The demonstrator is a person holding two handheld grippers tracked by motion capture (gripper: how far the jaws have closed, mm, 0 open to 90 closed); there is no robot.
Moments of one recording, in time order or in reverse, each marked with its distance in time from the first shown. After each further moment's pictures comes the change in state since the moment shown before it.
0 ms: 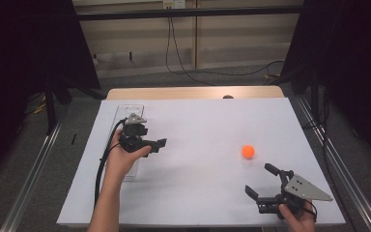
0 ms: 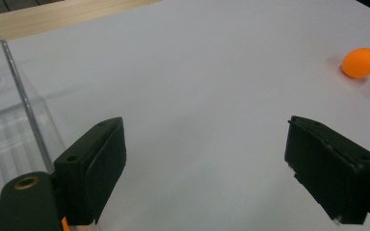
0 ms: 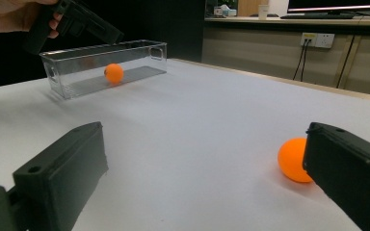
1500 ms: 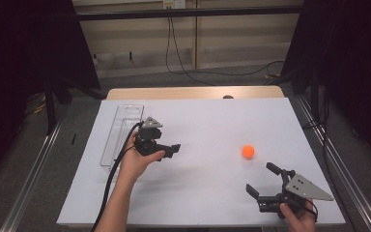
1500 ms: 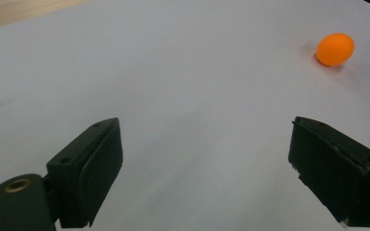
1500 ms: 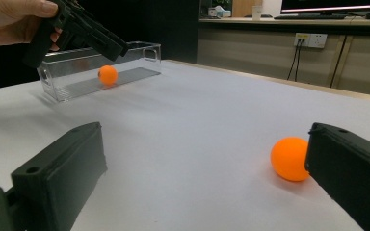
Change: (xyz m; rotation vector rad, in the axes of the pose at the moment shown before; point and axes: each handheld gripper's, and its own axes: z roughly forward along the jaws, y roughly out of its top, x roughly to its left) left arm -0.027 0.001 0.027 0.029 -0.066 0.049; right arm -0.002 0.000 0.000 -0.006 -0.020 0.007
